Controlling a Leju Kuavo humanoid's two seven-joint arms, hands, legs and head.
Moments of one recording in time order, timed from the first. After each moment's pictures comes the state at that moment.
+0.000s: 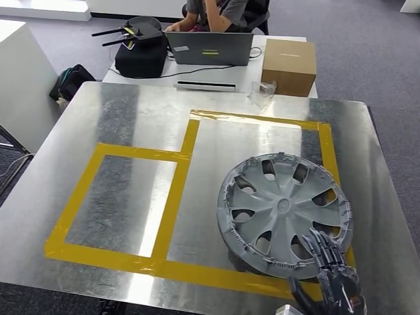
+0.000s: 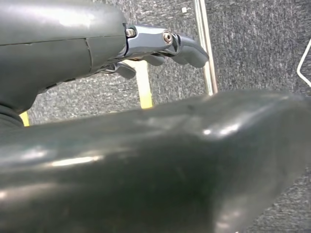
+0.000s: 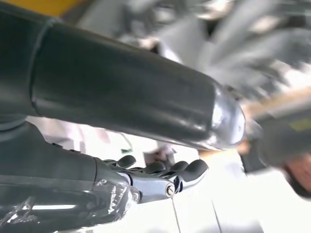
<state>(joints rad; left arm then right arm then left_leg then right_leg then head) -0.16 -0.13 0.50 -0.23 -0.71 0.08 -0.33 0.42 -0.43 0.46 -1.89 1.05 -0.50 0.15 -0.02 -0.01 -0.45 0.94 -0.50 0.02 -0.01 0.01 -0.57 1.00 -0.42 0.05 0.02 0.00</state>
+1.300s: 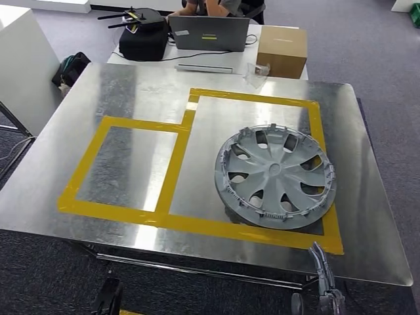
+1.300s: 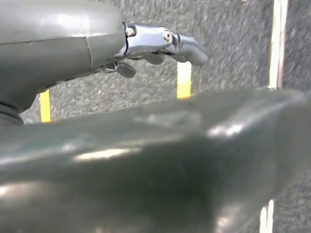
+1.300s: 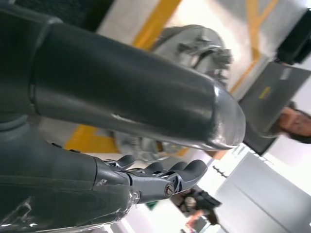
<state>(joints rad) -0.12 -0.14 0.58 -0.23 -0.65 0.13 -0.37 0.58 -0.13 0.46 -1.93 0.66 -0.67 -0.20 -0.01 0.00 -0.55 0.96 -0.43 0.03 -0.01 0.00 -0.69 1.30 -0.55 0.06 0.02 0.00</state>
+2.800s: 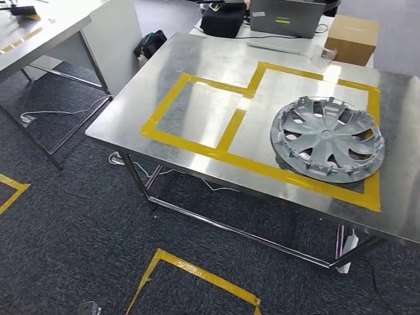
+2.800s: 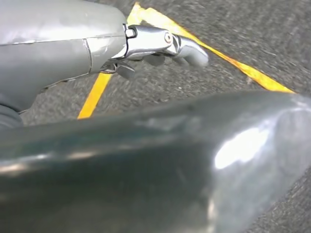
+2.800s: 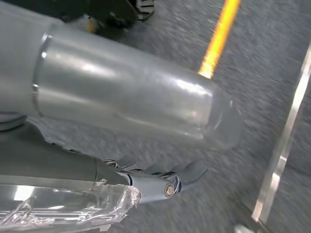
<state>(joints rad) -0.03 -0.13 0.80 -0.23 -0.55 0.05 -0.51 0.09 0.20 -0.65 -0.44 0.55 -0.04 -0.55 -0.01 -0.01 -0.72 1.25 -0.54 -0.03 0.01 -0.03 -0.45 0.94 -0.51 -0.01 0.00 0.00</state>
